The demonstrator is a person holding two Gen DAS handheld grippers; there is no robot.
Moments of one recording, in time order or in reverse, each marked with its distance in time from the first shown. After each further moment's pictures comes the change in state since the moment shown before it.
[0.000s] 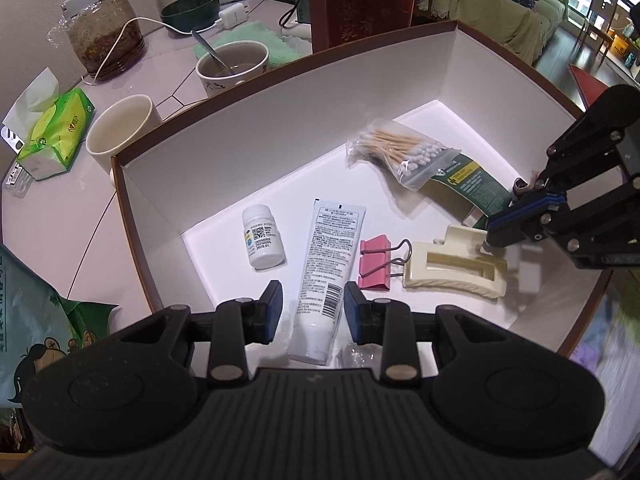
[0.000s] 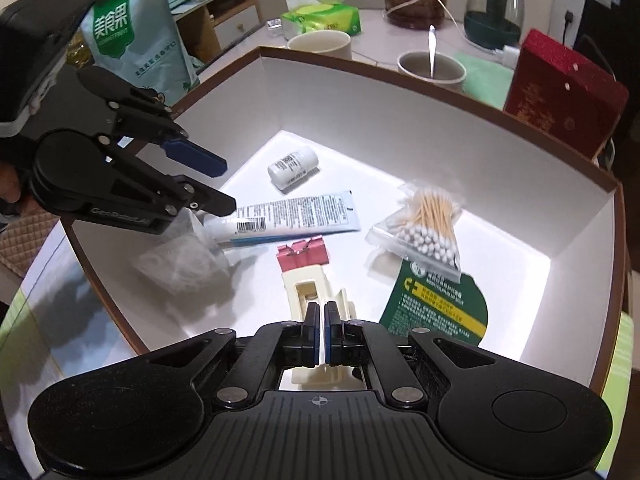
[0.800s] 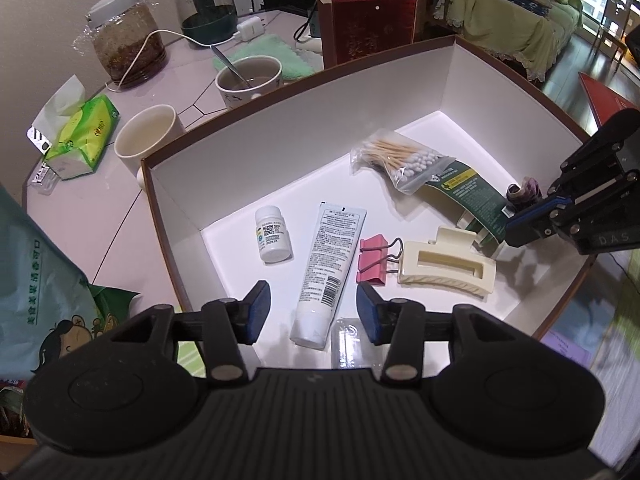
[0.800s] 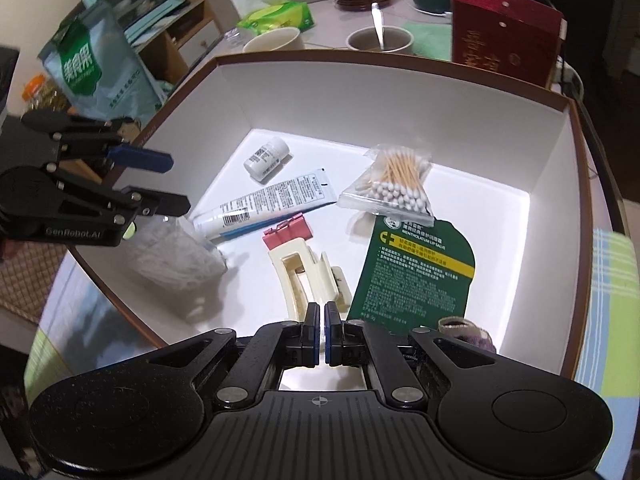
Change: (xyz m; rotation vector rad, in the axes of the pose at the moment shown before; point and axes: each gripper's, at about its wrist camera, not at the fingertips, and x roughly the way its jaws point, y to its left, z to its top) left arm -0.029 -0.013 -0.006 -0.019 -0.025 0.065; right arm -0.024 -0.019 -0.021 0.198 -0.005 0.025
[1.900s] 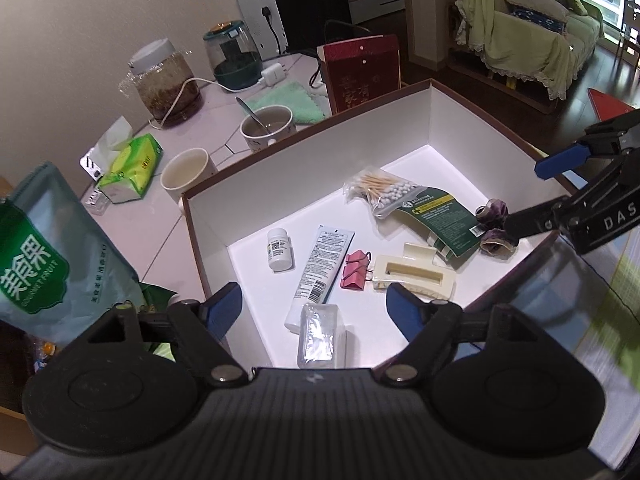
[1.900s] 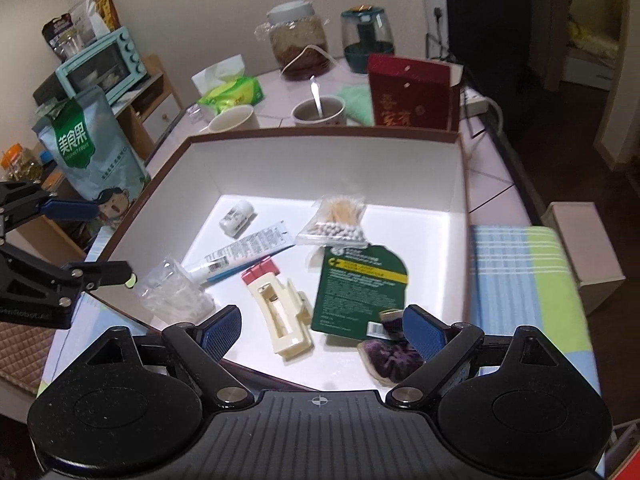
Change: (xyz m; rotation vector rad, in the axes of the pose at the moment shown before) left arm -0.081 -0.055 -0.009 0.000 -0.096 0.138; right arm -0.082 0.007 -0.031 0.103 -0.214 -0.121
